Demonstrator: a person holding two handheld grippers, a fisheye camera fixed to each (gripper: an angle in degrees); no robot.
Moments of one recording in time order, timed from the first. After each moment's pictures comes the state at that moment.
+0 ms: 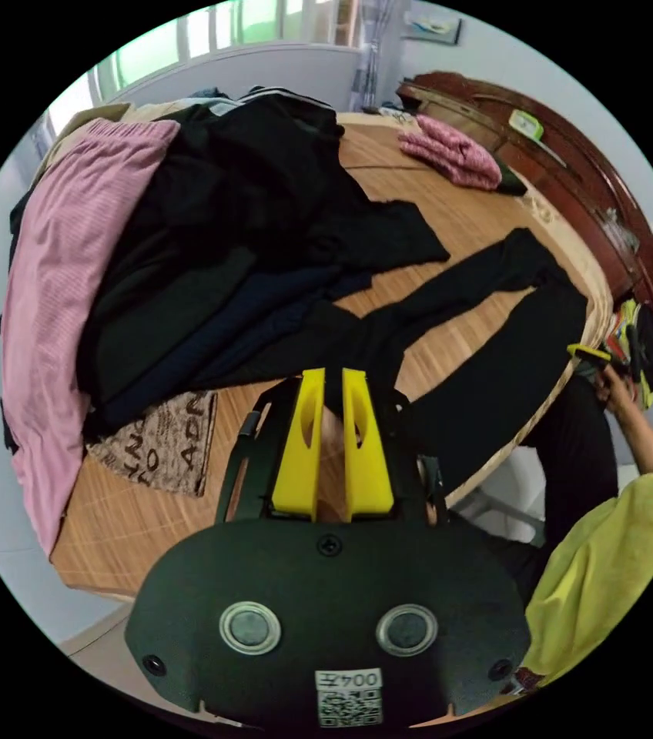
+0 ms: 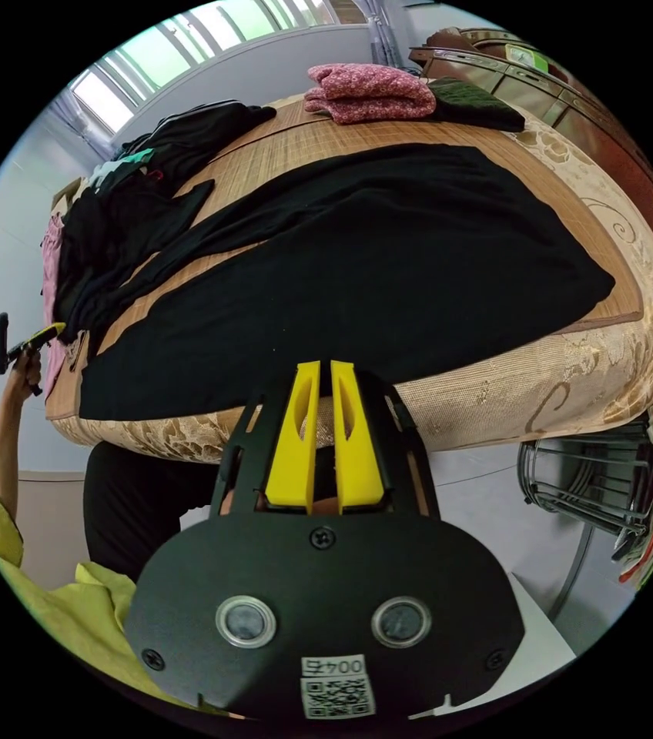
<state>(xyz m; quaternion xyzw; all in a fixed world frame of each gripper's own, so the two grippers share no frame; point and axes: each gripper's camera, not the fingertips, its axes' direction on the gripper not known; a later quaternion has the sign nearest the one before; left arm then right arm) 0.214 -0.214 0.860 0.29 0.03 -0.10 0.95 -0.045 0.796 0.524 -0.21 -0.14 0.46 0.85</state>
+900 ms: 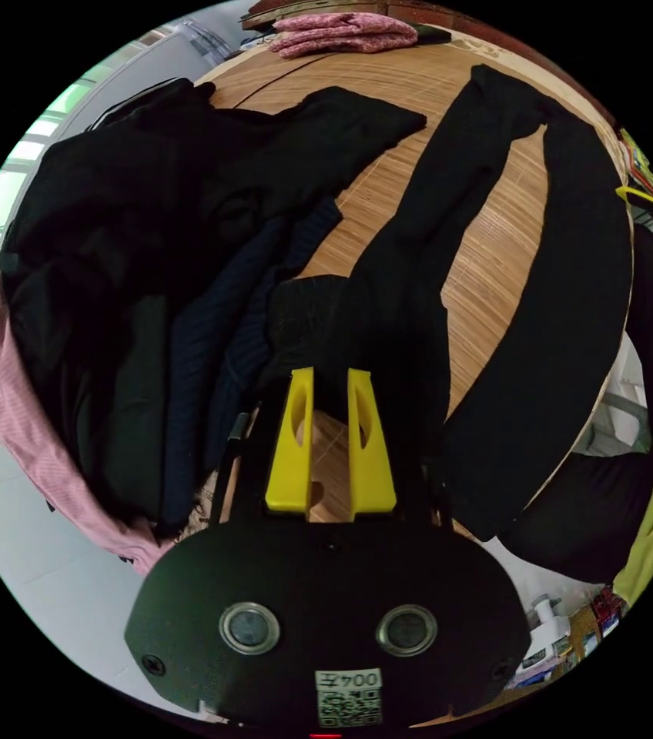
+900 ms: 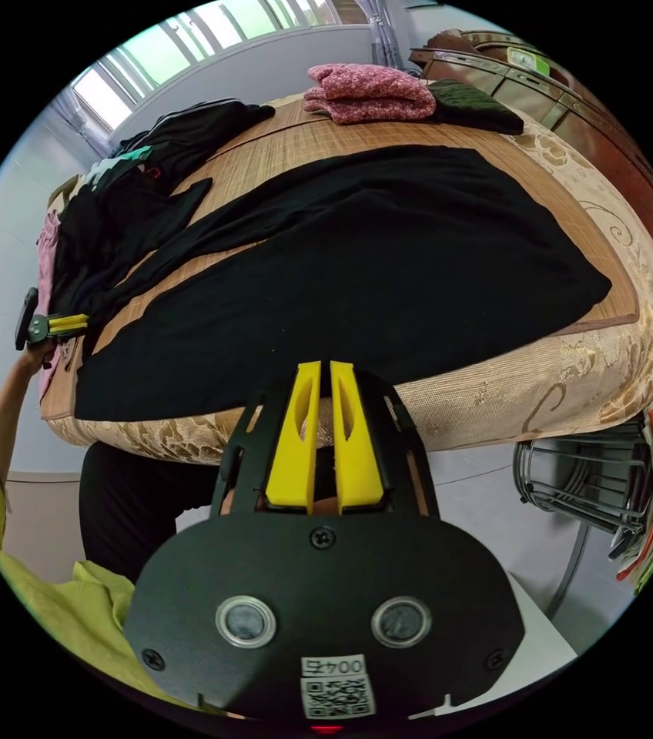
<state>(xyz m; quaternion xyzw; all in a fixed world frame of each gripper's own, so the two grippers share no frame) 0.264 -0.349 0.864 0.14 -0.16 0.07 0.97 -0.095 0.778 0.512 -0.22 -0.13 0.45 0.85</state>
